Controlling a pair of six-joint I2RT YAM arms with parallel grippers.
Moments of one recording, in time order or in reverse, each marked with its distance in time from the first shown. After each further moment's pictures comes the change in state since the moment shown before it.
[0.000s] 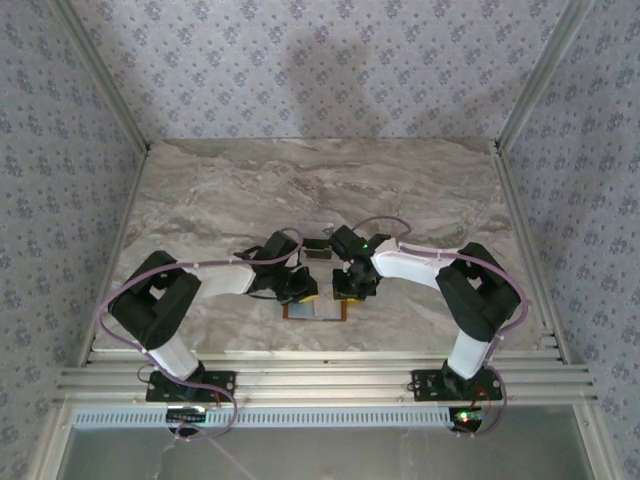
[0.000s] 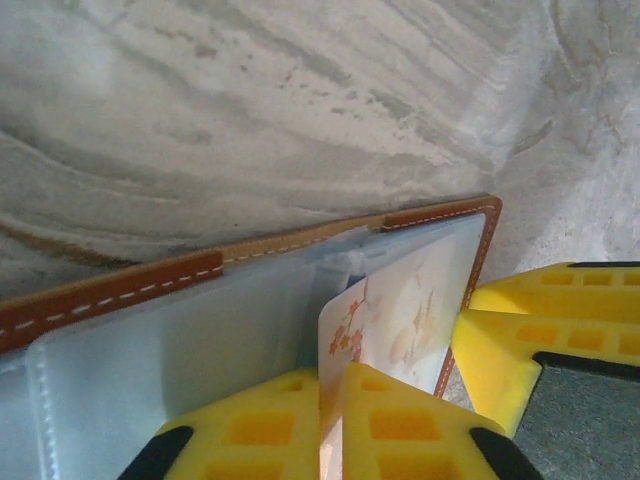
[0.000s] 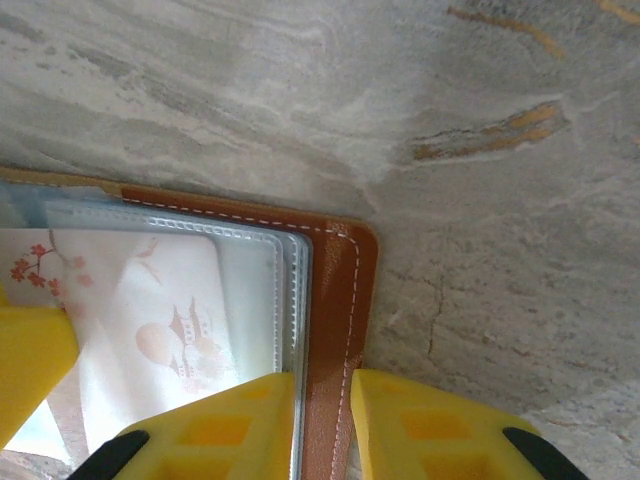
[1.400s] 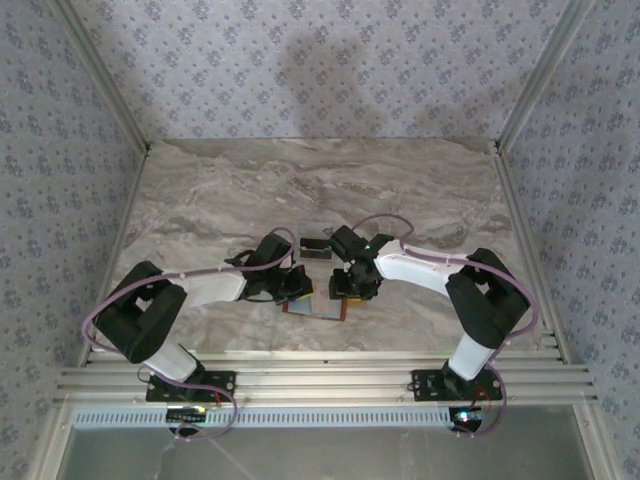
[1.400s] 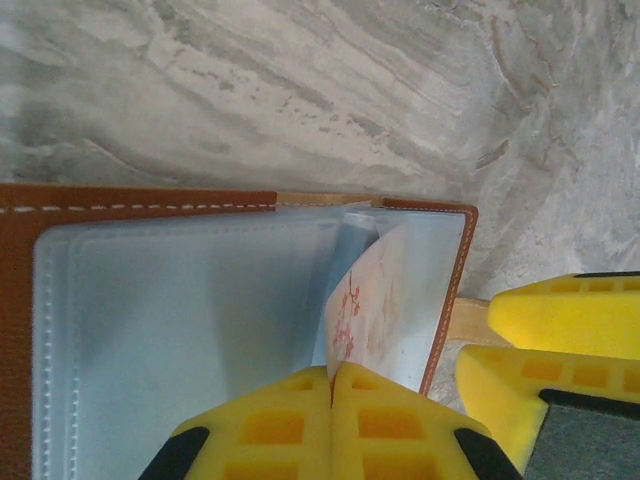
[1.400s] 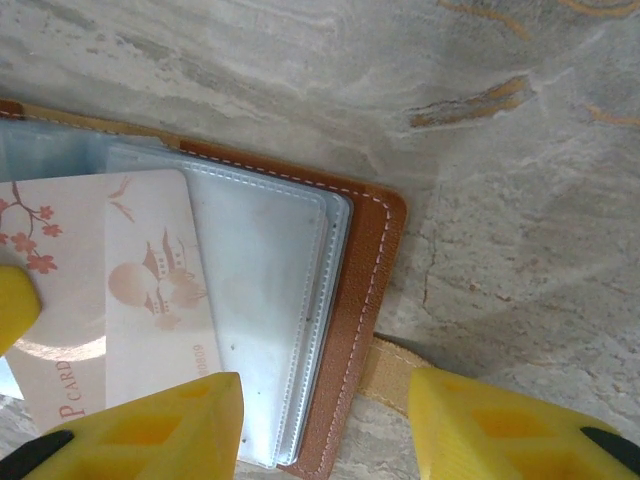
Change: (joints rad) left arm 0.000 -0.096 -0.074 0.062 -0.065 -0.021; right arm 0.020 -0.054 0.002 -0.039 0.035 0.015
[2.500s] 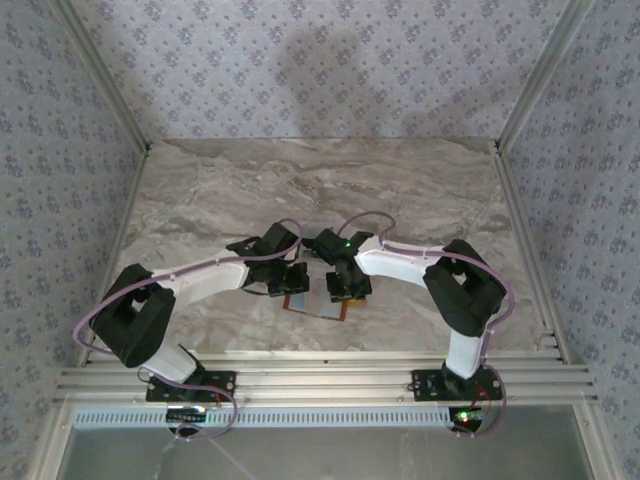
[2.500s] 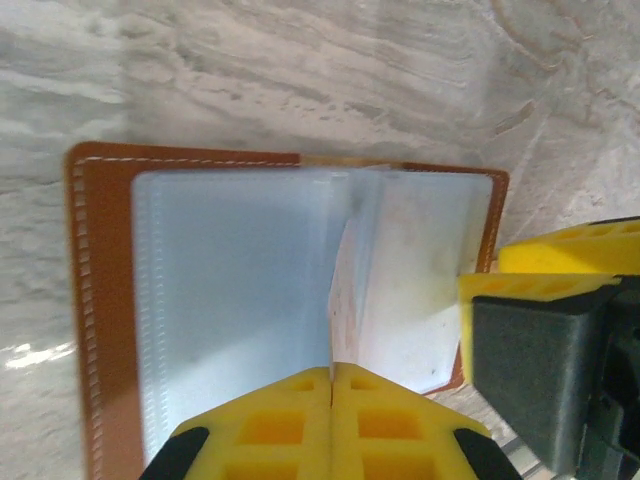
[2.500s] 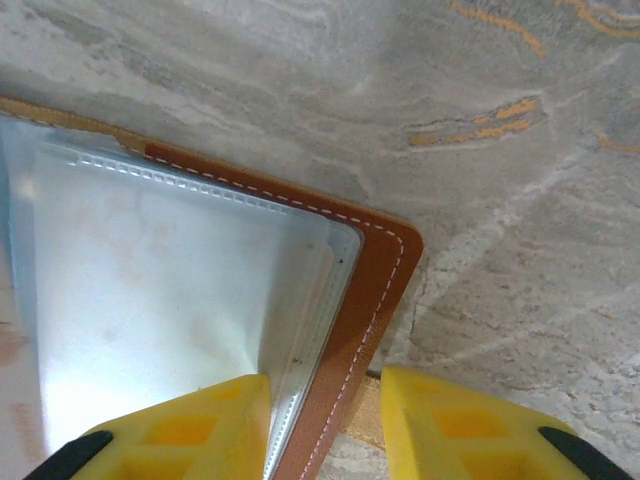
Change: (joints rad) left arm -0.010 -0.033 0.197 -0.410 -0.118 0.239; right arm 0.053 0.132 0.127 -0.135 0.128 -0.027
